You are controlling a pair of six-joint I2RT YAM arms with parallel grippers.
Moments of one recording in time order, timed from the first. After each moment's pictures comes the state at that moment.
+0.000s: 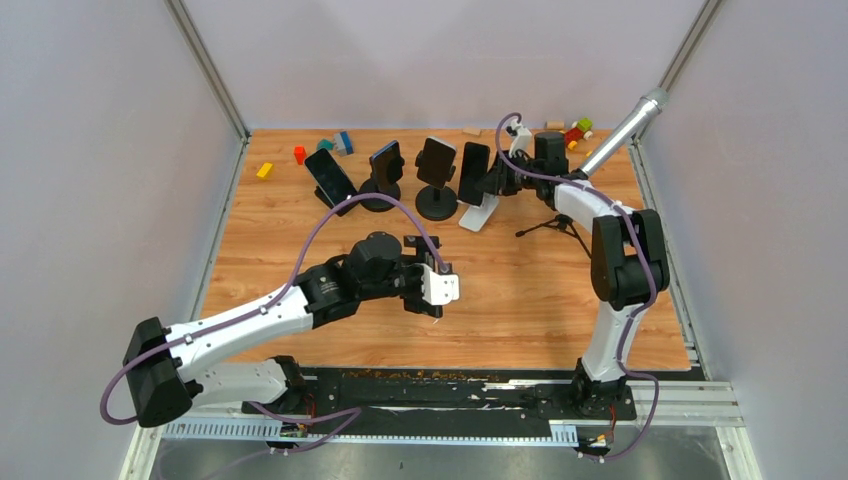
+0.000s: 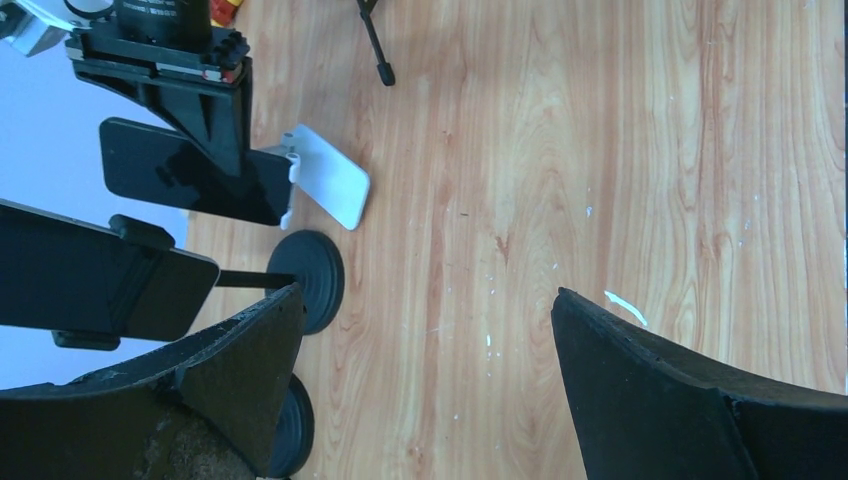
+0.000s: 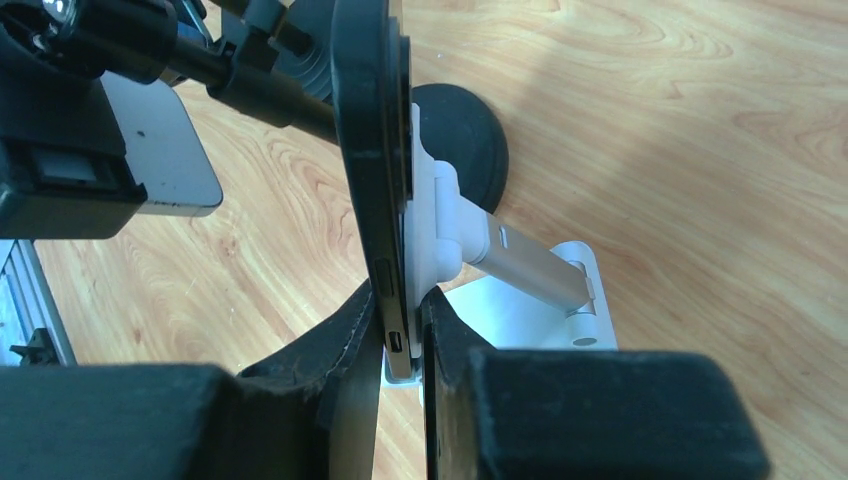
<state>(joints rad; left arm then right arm) -1.01 1.13 0.87 -0.19 0.15 0.74 0.17 1.93 1.35 0.02 -0.69 0.21</state>
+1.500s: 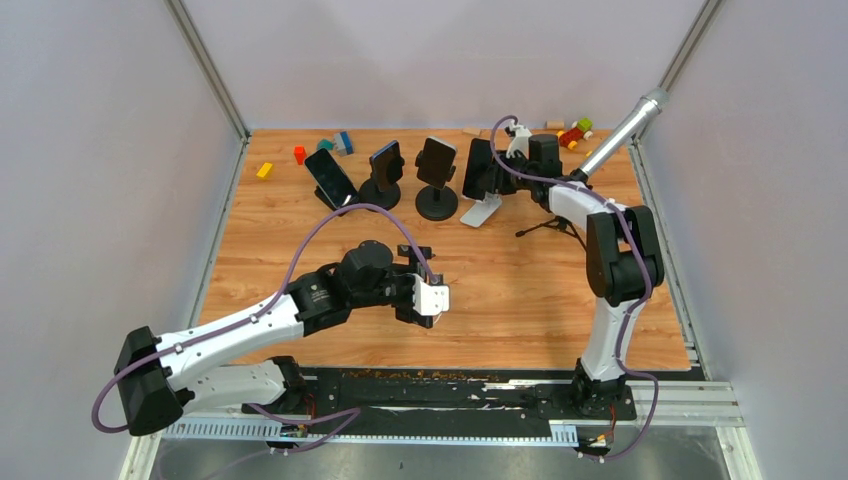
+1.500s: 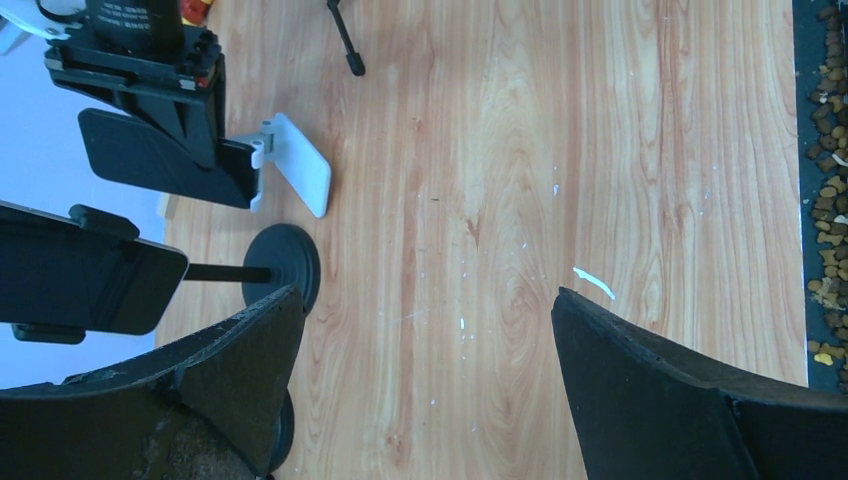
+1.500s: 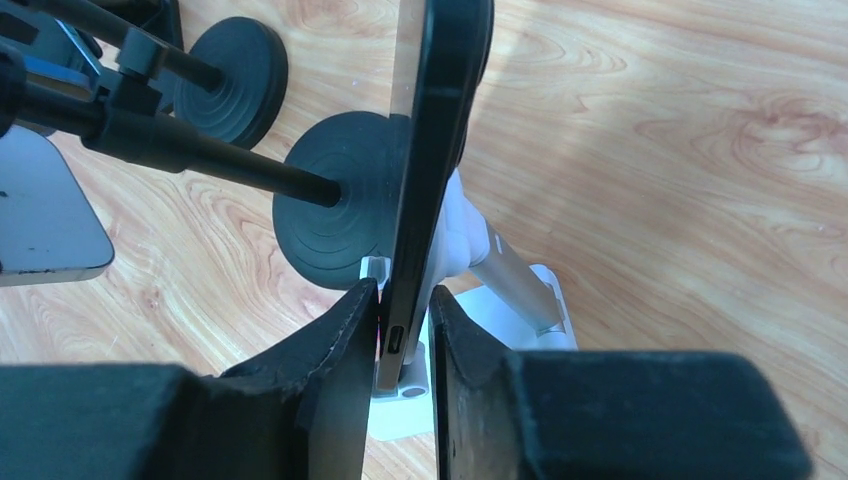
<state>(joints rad) -1.01 1.05 0.79 -0.21 0.18 0.75 0.19 1.97 1.36 0.08 -0.52 0.21</state>
